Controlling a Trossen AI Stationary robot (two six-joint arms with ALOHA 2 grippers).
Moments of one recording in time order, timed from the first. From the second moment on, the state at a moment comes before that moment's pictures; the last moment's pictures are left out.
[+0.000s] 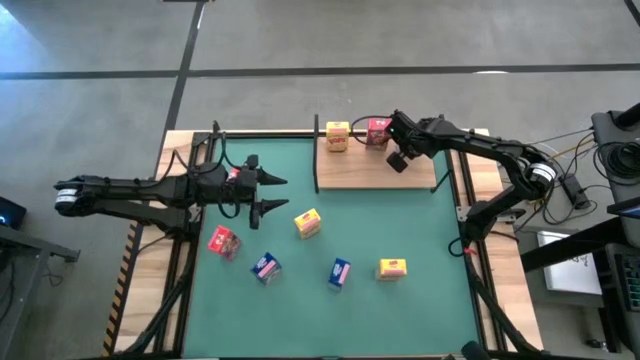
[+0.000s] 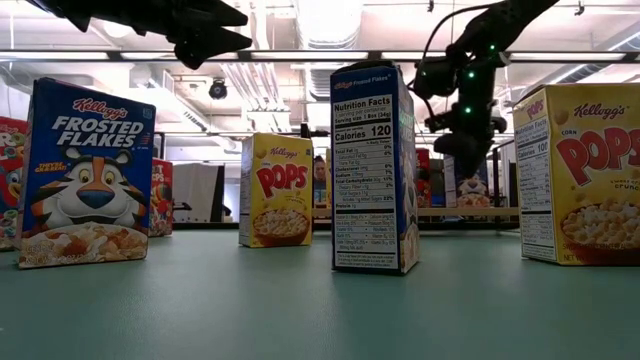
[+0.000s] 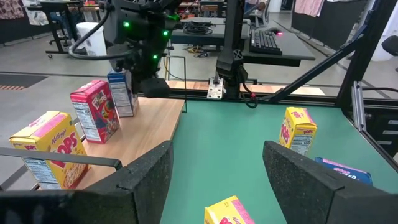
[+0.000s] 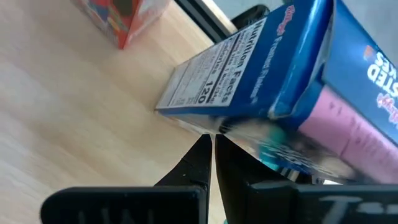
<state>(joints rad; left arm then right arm) 0.08 0.89 0.63 0.10 -0.03 -0.01 -0.69 1.49 1.08 -0.83 0.42 0.05</state>
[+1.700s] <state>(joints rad) 0.08 0.89 0.63 0.10 -0.03 -0.02 -0.69 1.49 1.07 -0.82 0.48 0.04</state>
